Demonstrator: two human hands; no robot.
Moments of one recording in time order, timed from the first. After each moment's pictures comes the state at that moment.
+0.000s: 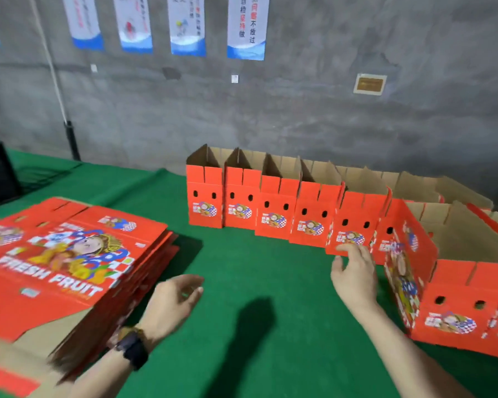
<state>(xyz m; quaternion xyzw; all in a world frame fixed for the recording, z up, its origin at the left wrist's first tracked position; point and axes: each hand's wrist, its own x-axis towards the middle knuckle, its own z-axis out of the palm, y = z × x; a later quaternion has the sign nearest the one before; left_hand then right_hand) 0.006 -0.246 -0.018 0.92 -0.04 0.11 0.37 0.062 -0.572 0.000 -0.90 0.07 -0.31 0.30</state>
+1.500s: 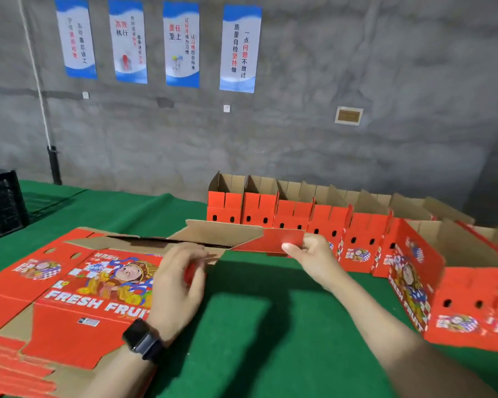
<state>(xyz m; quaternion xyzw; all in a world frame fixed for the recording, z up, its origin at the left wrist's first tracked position) -0.030 -0.136 0.058 0.78 -0.18 0.44 0.40 0.025 -0.387 0.089 -0.84 -0.12 -0.13 0.51</state>
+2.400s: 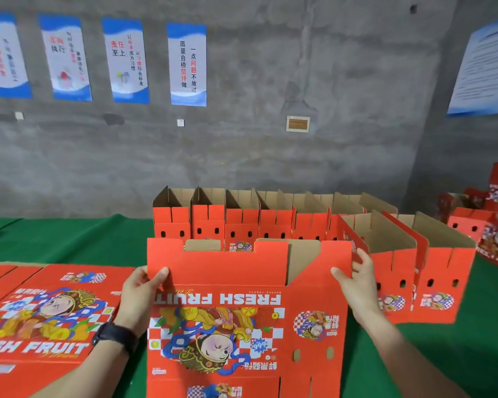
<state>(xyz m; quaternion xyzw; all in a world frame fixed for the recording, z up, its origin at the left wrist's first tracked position) 0.037 -0.197 0.029 0.64 0.03 0.12 0.75 -0.037 -0.568 0.051 -0.74 0.19 -0.30 0.57</state>
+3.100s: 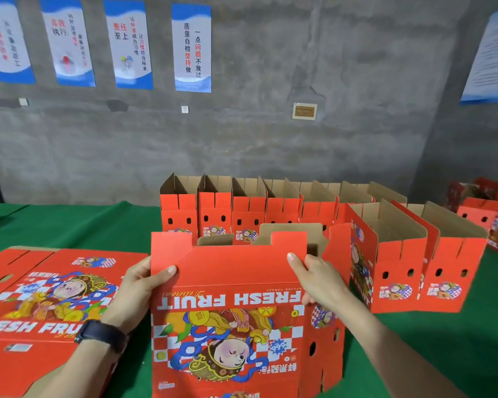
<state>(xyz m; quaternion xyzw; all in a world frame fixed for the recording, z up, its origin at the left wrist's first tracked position) -0.001 -0.175 0.045 0.62 -0.12 0.02 0.78 -0.036 -0.495 0.063 -0.95 0.02 -0.14 0.28</state>
